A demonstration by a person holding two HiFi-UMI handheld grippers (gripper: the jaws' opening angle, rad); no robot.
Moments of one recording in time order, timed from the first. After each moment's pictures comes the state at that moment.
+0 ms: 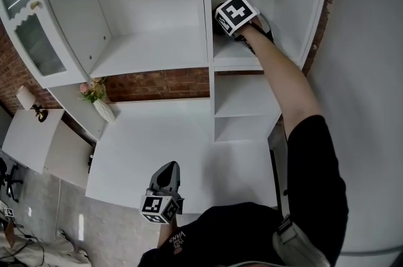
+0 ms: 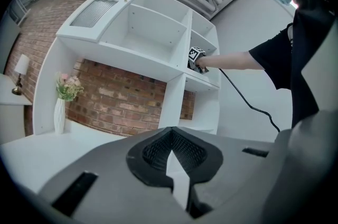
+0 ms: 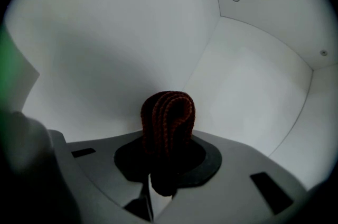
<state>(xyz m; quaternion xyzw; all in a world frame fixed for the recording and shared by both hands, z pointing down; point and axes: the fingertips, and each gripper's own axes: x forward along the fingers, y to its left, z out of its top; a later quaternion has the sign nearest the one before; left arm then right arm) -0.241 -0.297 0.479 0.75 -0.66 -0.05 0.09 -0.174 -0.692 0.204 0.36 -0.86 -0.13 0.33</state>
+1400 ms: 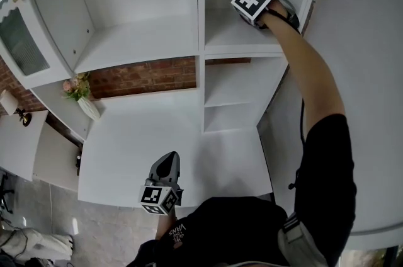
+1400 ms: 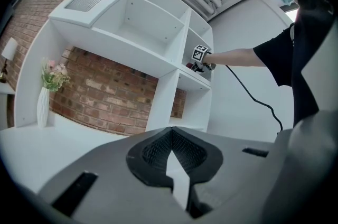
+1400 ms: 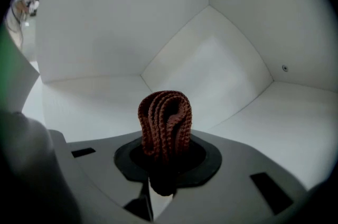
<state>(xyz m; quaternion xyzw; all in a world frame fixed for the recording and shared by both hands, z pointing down) -0.230 -0.315 0.492 0.79 -0.61 -0.06 0.10 -0.058 -0.698 0.190 0.46 -0.72 -0.20 0.48</state>
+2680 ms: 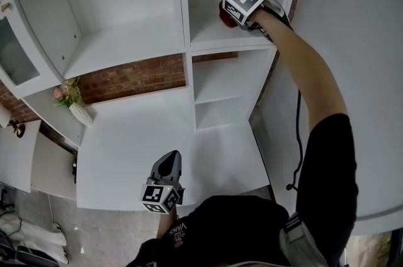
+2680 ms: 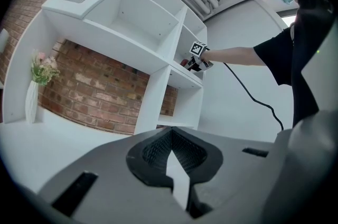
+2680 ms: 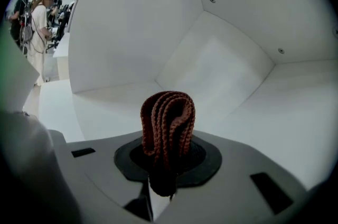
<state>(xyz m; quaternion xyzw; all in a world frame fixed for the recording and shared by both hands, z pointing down) -0.206 -0.316 0.494 0.81 -0.57 -0.06 0.11 -0.063 -0.653 0.202 0.42 -0.79 -0.13 0.44</state>
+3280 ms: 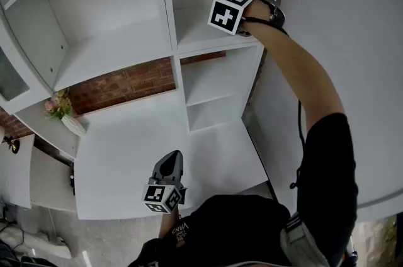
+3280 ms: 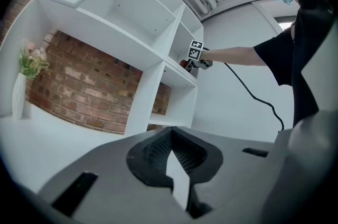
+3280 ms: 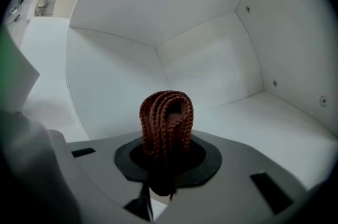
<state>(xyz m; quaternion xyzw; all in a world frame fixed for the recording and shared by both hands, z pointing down) -0.188 -0.331 0.498 0.84 -0.53 -0.07 0.11 -0.021 -0.653 0.205 0.45 -0.62 -0.28 0.58</state>
